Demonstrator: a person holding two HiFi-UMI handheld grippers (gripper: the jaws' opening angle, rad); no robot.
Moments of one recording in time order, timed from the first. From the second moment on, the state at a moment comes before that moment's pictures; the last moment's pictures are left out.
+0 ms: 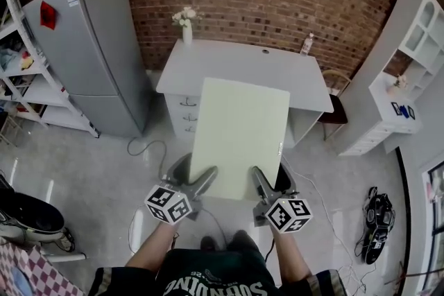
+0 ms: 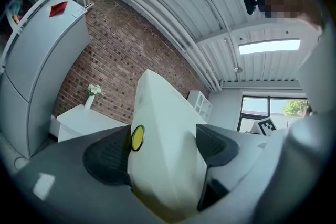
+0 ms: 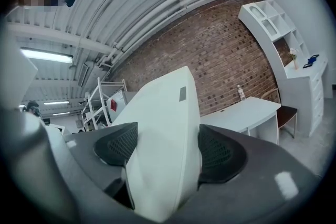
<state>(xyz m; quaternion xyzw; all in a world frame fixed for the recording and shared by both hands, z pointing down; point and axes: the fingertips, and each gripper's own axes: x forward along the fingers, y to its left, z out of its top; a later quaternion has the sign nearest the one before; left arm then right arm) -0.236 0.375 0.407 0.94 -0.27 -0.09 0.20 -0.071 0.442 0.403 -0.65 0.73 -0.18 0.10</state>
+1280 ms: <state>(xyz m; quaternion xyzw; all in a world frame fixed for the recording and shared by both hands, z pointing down) -0.143 0.197 0.415 0.93 -0.30 -0.08 0.20 0.025 0.254 0.412 -0.63 0.74 -0.19 0.11</state>
